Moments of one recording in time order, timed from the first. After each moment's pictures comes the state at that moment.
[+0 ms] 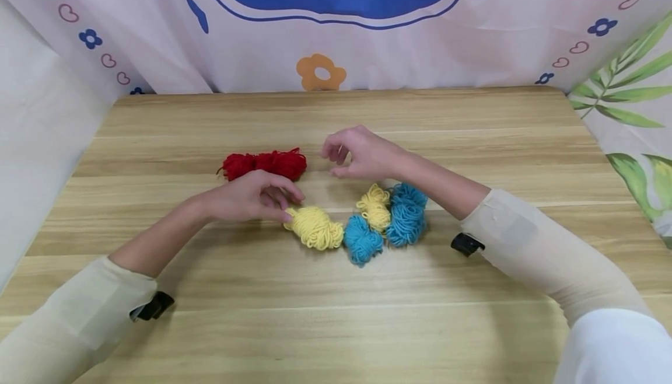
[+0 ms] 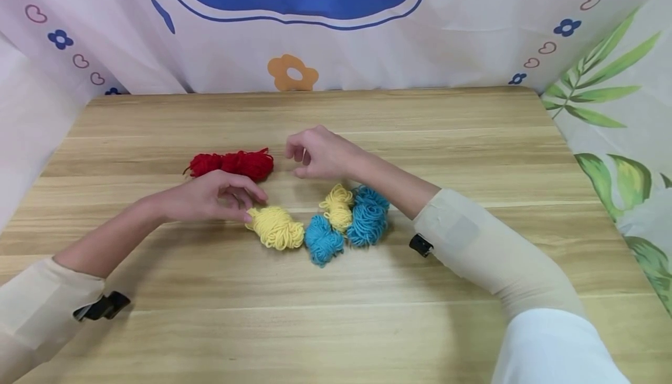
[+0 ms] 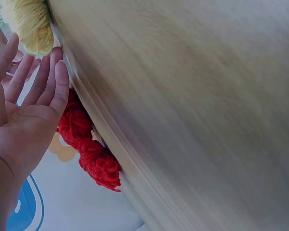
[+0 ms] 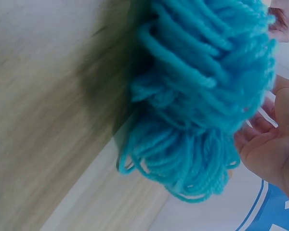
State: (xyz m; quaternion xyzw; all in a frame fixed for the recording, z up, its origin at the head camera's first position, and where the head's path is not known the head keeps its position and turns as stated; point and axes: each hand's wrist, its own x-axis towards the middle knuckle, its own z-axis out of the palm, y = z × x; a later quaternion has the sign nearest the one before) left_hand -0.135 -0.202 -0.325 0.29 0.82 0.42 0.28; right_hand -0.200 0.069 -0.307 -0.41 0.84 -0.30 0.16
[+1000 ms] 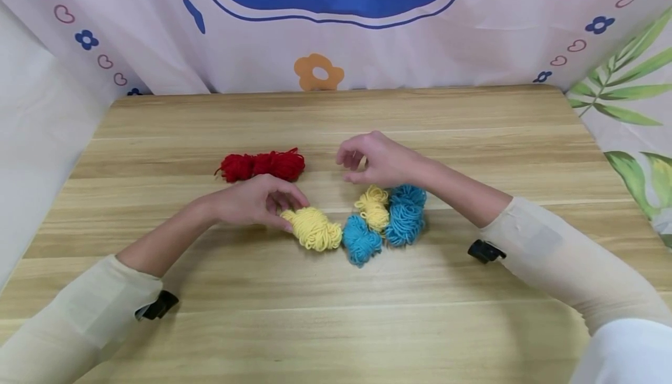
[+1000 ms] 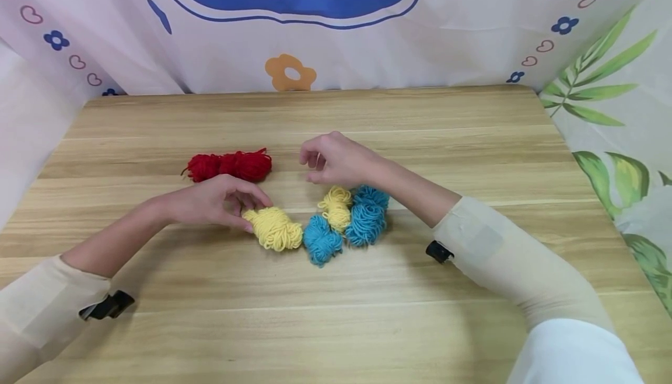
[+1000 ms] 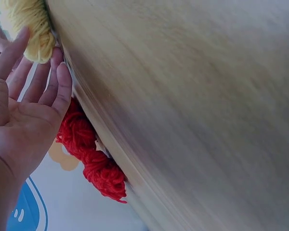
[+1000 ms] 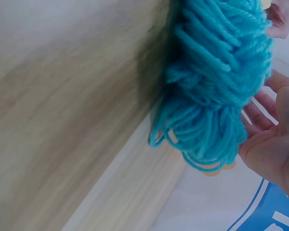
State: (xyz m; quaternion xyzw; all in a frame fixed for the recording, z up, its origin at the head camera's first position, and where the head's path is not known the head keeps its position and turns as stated) left_hand -0.134 -0.192 -0.326 0.30 0.82 0.39 0.30; right_hand -0.190 0.097 -0.311 -0.41 0.85 -0.30 0.15
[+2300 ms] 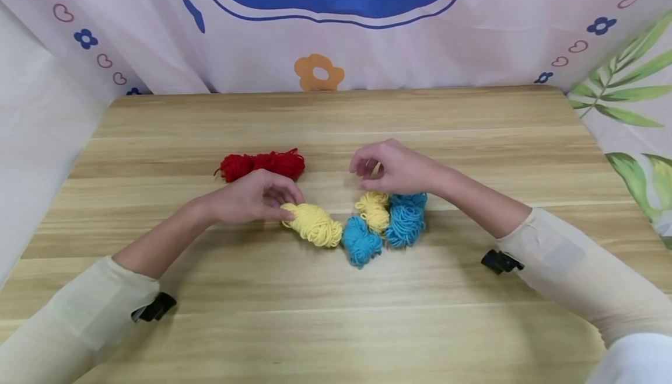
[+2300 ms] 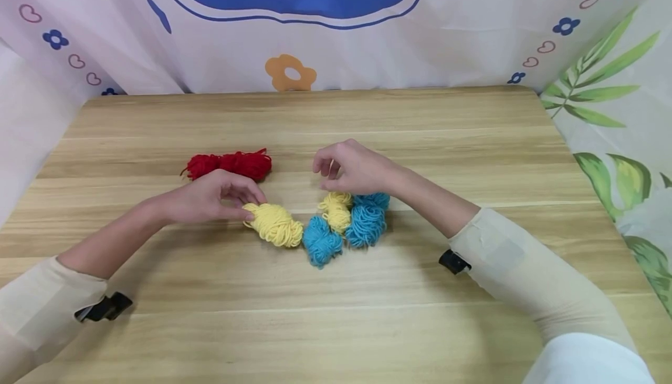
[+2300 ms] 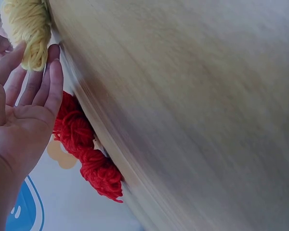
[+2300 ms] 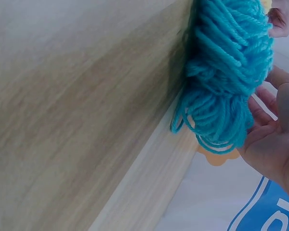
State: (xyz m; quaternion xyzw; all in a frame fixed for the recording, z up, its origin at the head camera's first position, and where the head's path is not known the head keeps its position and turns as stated) left_hand -0.134 -0.194 -0.325 0.28 0.80 0.44 0.28; right_hand -0.181 0.121 -0.316 -0.40 0.84 -0.33 0.18
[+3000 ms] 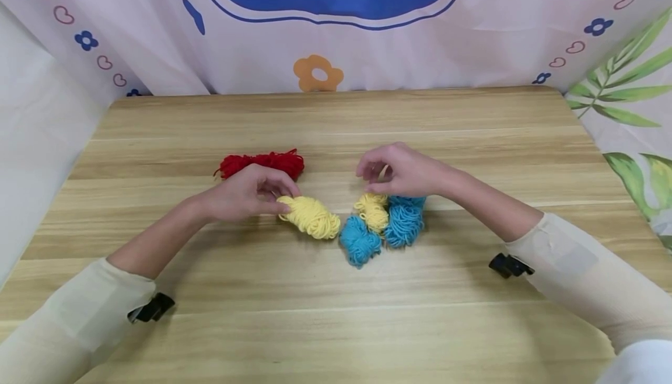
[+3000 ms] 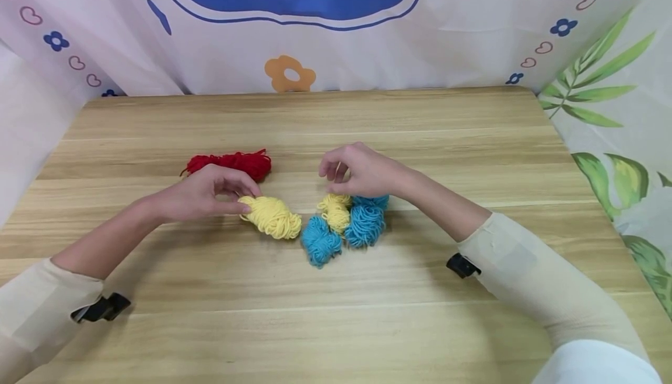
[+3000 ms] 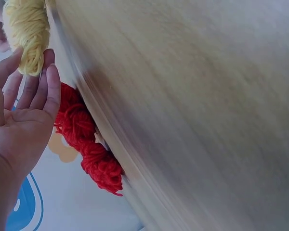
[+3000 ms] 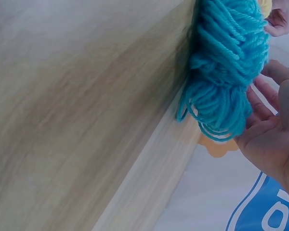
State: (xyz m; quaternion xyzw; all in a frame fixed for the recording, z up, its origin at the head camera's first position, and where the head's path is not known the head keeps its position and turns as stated) left_hand -0.133 -0.197 -0.322 0.27 0.82 0.45 0.24; right_hand -0.176 0.135 -0.316 -0.40 0.83 -0.34 0.18
